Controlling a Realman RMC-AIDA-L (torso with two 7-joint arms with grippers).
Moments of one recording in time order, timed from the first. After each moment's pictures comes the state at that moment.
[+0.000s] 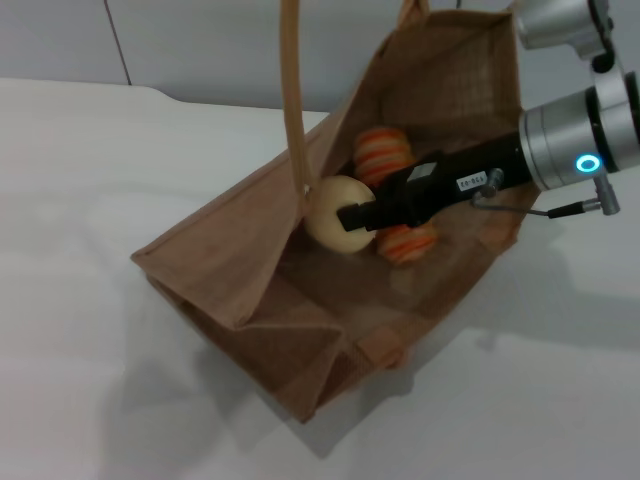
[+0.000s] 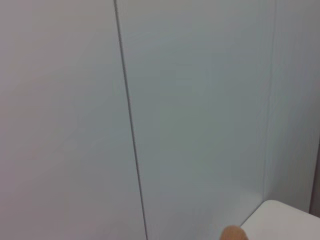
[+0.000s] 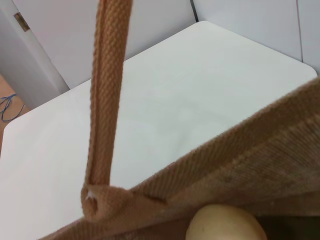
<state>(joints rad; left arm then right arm) -0.83 -2.03 1.03 1.85 -0.80 -1.52 0.44 0.98 2.02 -1.01 -0.56 1.05 1.39 -1.22</state>
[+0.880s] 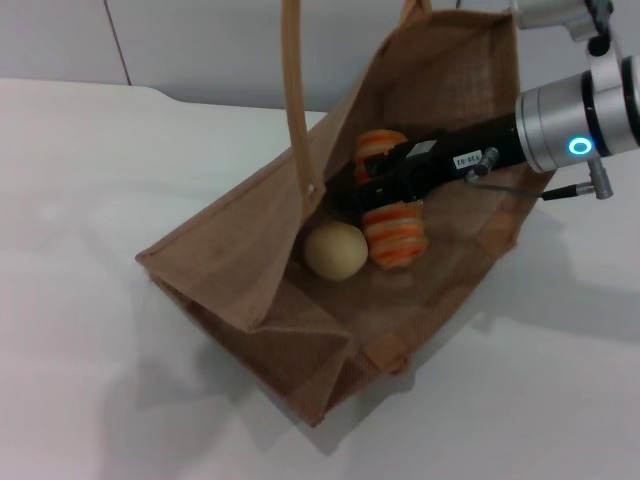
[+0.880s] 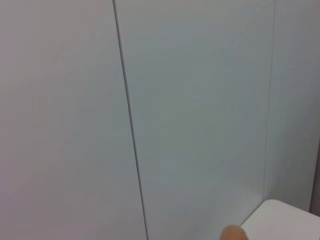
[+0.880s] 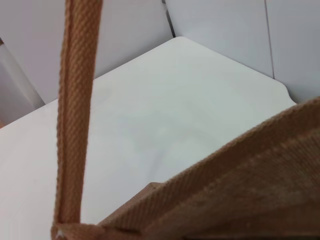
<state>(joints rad) -0.83 -2.02 1.03 1.84 -0.79 -1.52 0.44 1.00 2.02 -1.00 -0.55 1.05 1.32 -1.21</state>
